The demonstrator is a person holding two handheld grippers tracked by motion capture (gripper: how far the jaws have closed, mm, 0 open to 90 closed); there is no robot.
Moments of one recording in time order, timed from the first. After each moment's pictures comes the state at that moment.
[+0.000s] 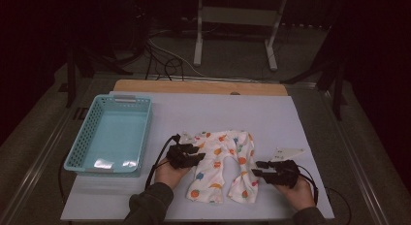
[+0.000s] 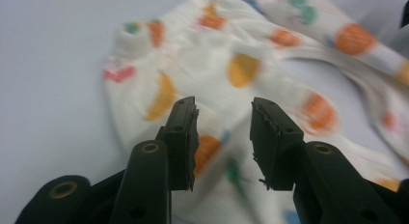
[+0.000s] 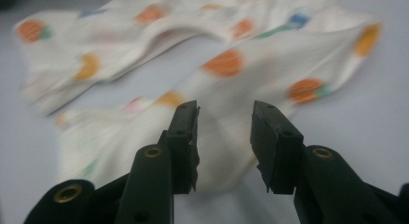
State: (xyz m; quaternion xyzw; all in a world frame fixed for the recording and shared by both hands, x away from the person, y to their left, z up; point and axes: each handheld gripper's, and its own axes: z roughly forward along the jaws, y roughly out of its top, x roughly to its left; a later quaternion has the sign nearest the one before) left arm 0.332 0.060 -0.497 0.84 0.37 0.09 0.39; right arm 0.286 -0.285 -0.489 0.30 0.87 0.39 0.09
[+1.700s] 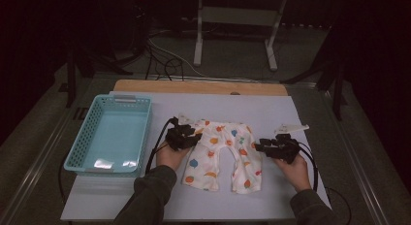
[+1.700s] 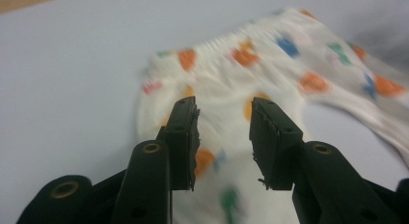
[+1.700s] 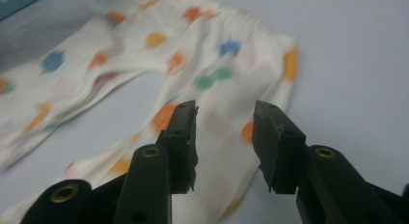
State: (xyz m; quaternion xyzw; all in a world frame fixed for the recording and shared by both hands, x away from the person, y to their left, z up) left arm 0.364 0.065 -0.477 0.82 0.40 0.13 0.39; right arm 0.345 -0.298 -0.480 0.39 0.82 0.41 0.10
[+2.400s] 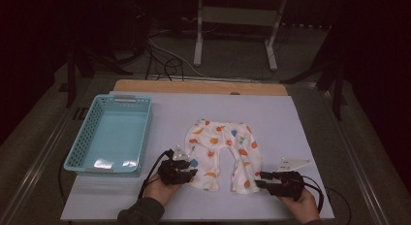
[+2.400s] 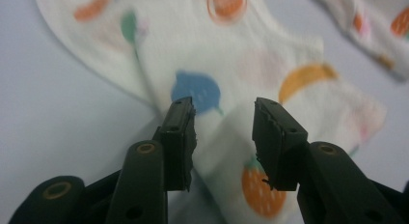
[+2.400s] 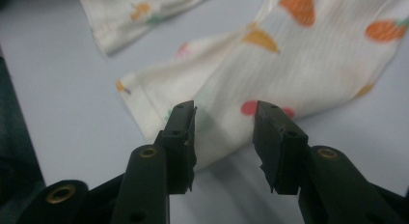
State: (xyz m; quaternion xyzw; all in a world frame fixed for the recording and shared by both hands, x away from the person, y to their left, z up) left arm 0.281 0.081 -0.510 0.86 0.37 0.07 0.34; right arm 0.251 -0.296 -0.503 0.33 0.85 0.39 0.06
